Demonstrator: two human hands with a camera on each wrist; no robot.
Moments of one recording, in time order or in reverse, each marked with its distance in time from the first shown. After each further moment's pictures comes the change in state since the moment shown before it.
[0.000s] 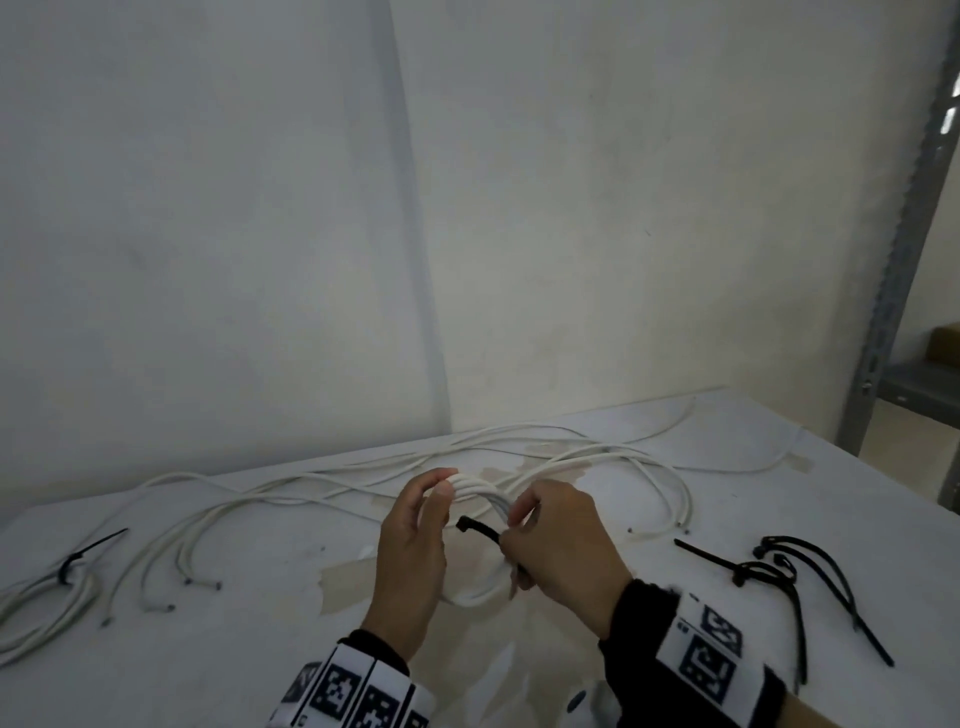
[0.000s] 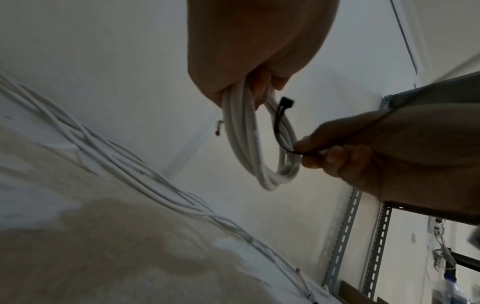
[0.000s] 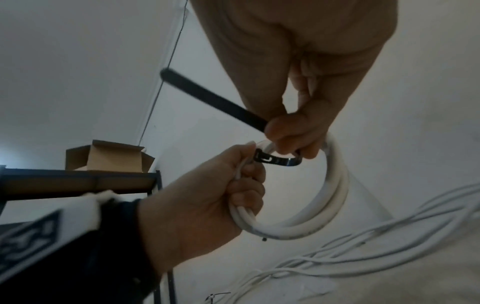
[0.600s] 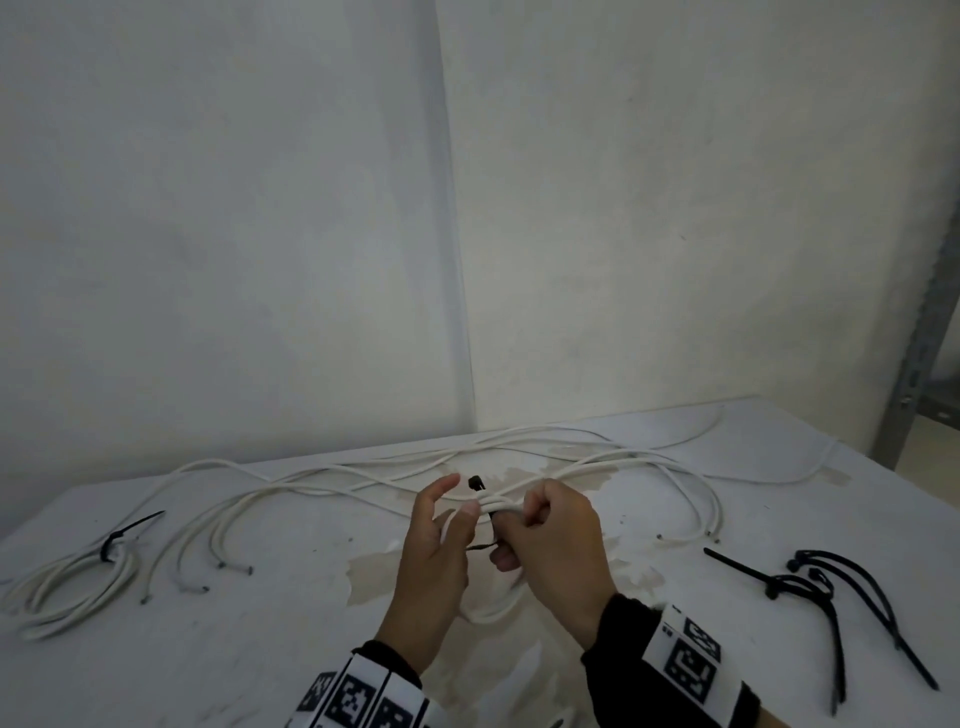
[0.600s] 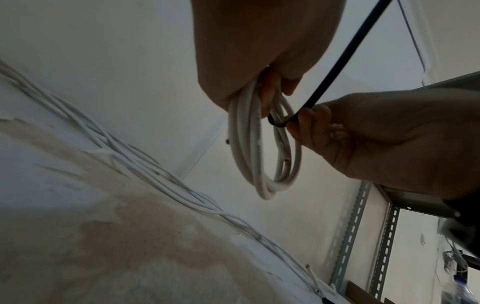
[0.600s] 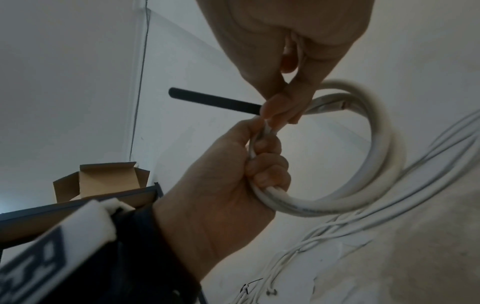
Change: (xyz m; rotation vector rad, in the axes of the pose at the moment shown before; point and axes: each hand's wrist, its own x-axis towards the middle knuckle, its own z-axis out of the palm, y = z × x) left_hand -0.007 -0.005 -0.017 -0.045 -0.110 -0.145; right_hand 0.001 -0.005 0.036 0.312 0.129 -0.036
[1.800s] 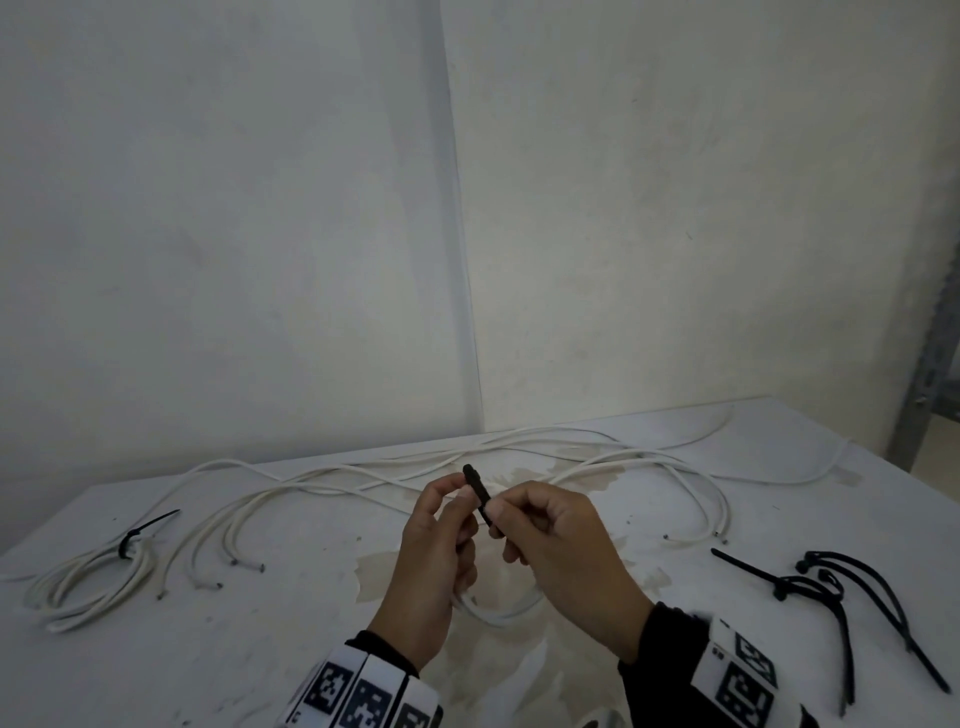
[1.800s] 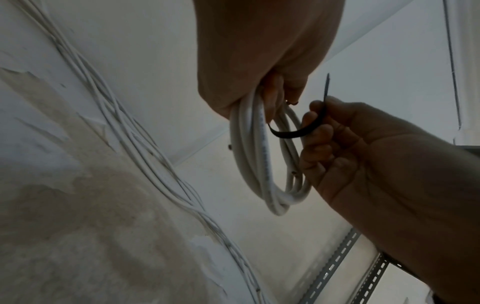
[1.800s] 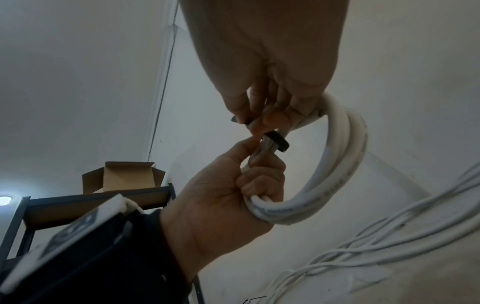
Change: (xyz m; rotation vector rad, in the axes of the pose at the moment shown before) left_hand -0.002 0.015 -0.004 -0.187 -0.038 -0.110; right_hand -0.010 -0.014 -0.011 0.050 -0.257 -0.198
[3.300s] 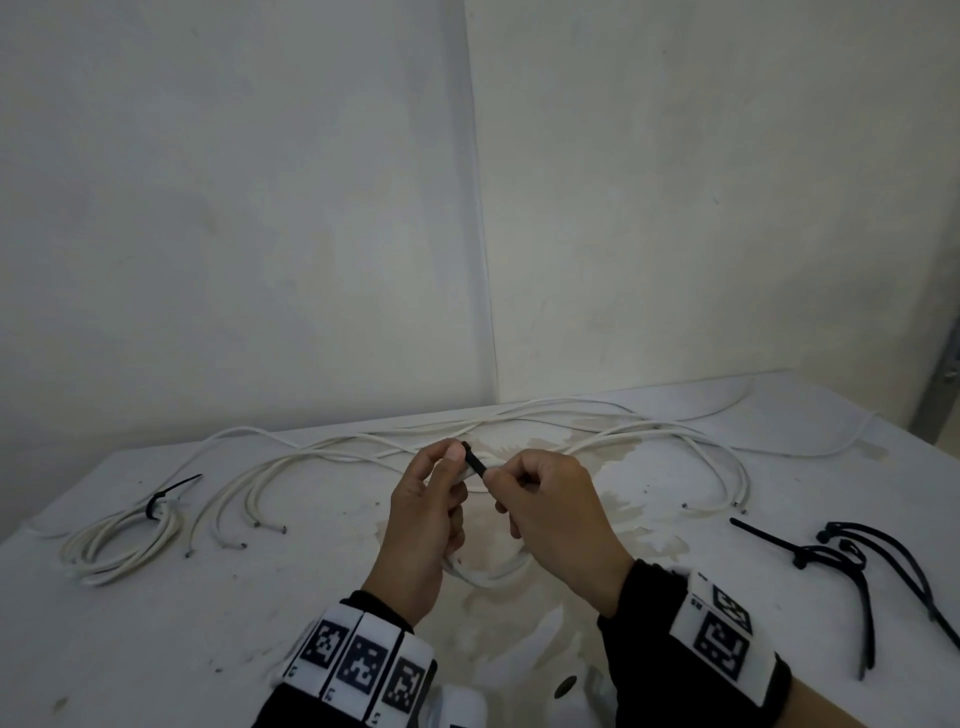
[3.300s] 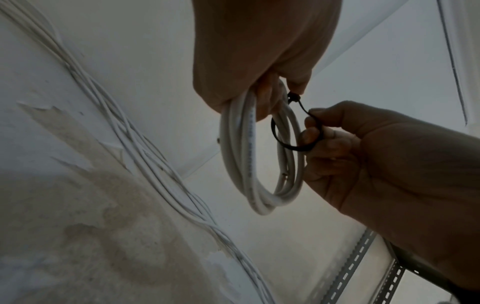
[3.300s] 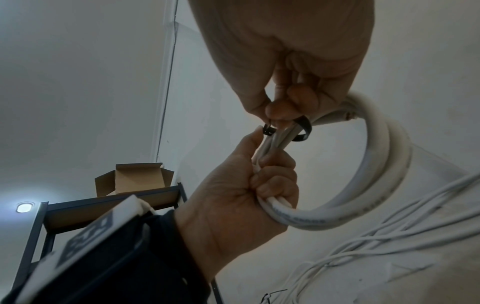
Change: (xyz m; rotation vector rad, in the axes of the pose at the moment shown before) left_hand -0.002 0.007 -0.018 0.035 0.100 0.030; right_hand 0.006 -0.003 0.025 -0.173 0.066 0.105
